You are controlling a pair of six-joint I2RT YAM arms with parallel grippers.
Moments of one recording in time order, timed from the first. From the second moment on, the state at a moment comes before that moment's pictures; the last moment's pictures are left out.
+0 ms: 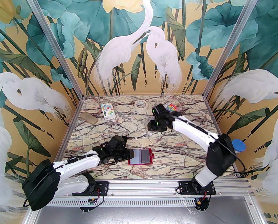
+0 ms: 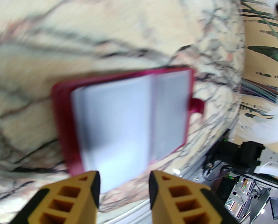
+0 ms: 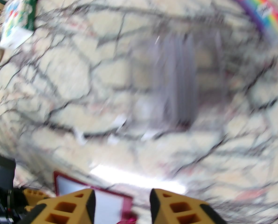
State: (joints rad) left arm -0.73 1.19 0.44 -0.22 0.33 -0.91; right arm 0.57 1.72 1.43 -0.82 -0.07 0.45
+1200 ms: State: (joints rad) left arm -0.73 1.21 0.44 -0.22 0.32 -0.91; right arm 0.46 2.06 1.66 -0.91 -0.15 0.39
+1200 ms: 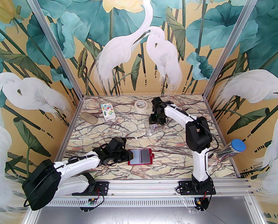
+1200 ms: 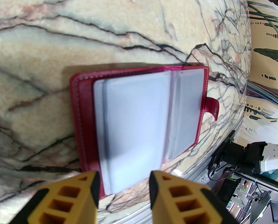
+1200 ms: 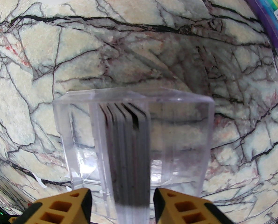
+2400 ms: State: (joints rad) left arm -0.73 1.25 0.45 -0.21 0.32 -0.91; right arm 0.49 2.08 1.72 -0.93 -0.08 0.46
